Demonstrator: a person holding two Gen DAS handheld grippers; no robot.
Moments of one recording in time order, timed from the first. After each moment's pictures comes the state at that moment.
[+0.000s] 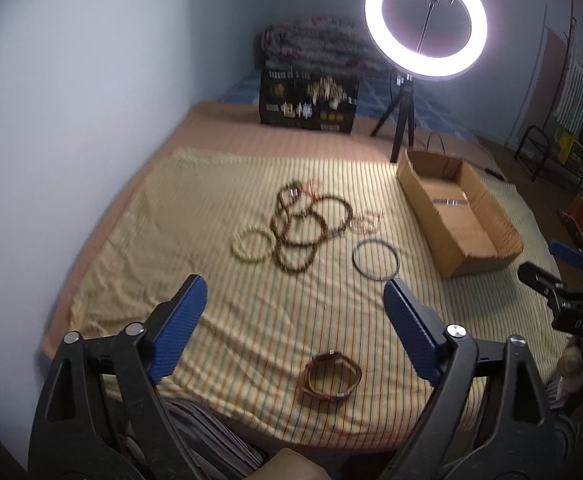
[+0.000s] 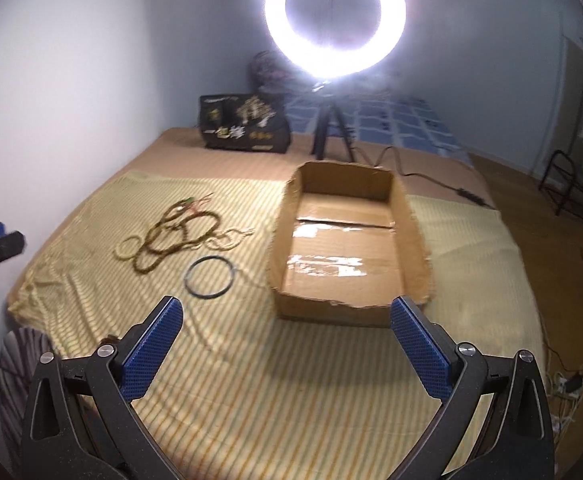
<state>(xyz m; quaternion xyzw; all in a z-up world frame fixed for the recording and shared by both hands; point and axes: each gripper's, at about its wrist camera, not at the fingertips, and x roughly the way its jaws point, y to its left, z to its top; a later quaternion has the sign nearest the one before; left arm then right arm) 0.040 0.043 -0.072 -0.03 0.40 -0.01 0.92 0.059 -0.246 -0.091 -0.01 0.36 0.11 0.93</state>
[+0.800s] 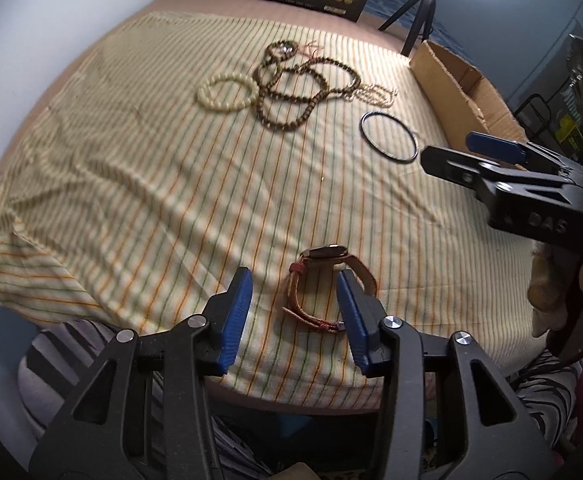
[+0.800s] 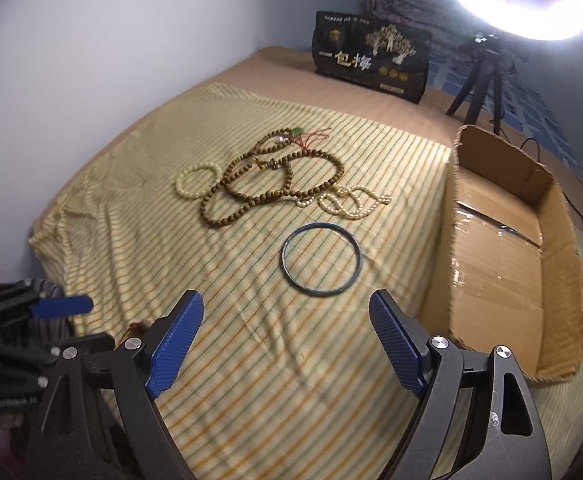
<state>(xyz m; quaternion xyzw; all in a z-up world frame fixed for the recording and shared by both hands) 0.043 0.040 -0.184 -0.10 0.54 -0.04 0.83 0.129 -0.141 -0.157 -0.09 0.45 0.26 0.85</state>
